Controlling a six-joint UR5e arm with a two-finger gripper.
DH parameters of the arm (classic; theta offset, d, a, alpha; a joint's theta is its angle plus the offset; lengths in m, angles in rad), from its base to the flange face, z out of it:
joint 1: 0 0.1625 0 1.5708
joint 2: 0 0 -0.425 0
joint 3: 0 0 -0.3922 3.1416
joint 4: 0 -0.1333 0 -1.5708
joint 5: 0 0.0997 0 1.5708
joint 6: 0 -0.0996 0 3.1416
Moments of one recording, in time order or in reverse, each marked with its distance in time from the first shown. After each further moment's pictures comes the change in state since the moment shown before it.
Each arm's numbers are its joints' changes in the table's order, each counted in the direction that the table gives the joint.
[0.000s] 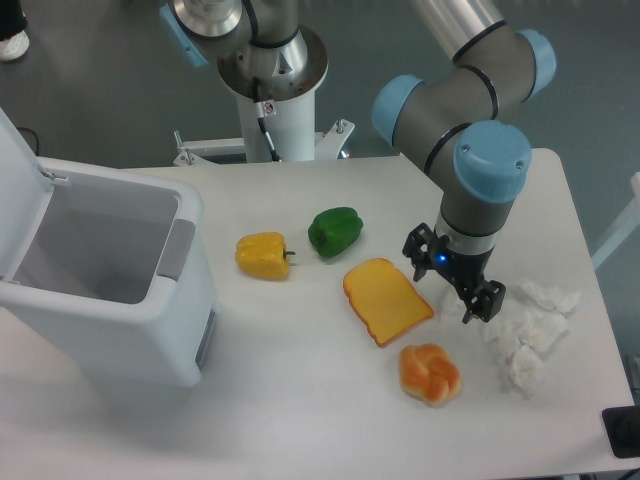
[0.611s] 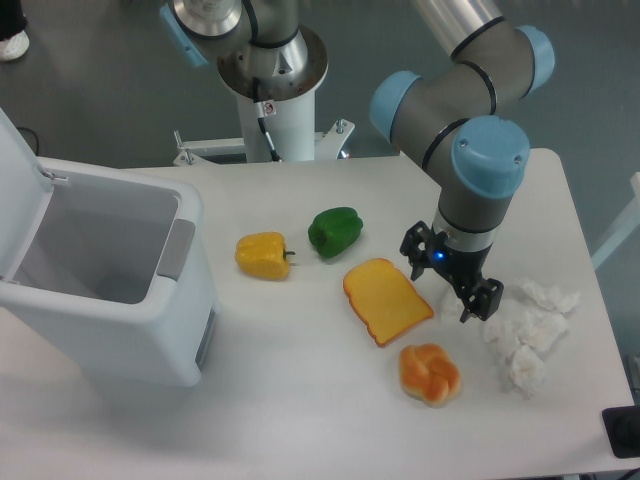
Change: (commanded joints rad) arm 0.000 0.026 -0.041 -0.005 -0.032 0.012
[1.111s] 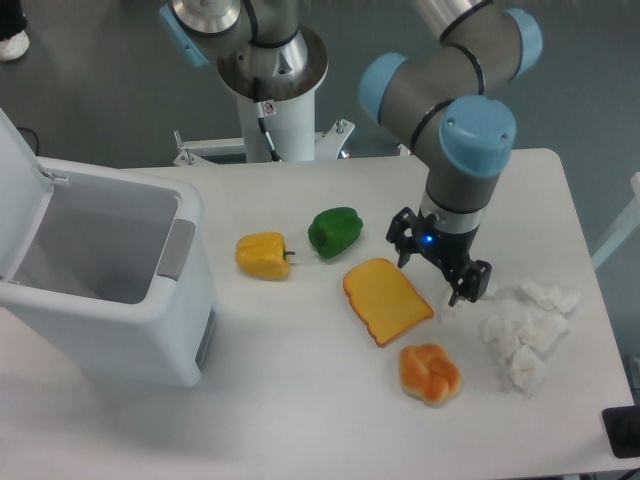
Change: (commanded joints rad) arm 0.000 0.104 -0.078 -0.006 -0.024 0.124
